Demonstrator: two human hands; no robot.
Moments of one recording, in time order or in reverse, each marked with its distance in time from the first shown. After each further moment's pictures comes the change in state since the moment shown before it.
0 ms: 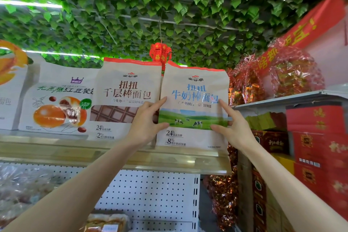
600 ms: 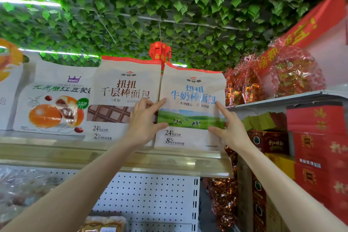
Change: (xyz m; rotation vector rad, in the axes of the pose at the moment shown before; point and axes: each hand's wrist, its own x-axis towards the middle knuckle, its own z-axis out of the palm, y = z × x) left_hand 0.010 -0.011 0.007 0.238 0.075 0.033; right_hand 0.013 0.016 0.017 -0.065 -0.001 0.011
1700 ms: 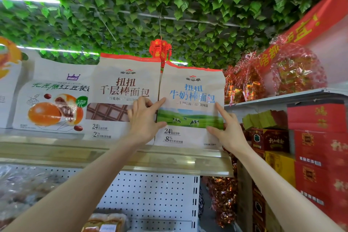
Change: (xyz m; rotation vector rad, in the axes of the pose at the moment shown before) left_hand 0.003 0.007 0.005 0.206 -0.019 -0.090; right_hand -0.004 0.003 0.008 0.018 0.004 0.026
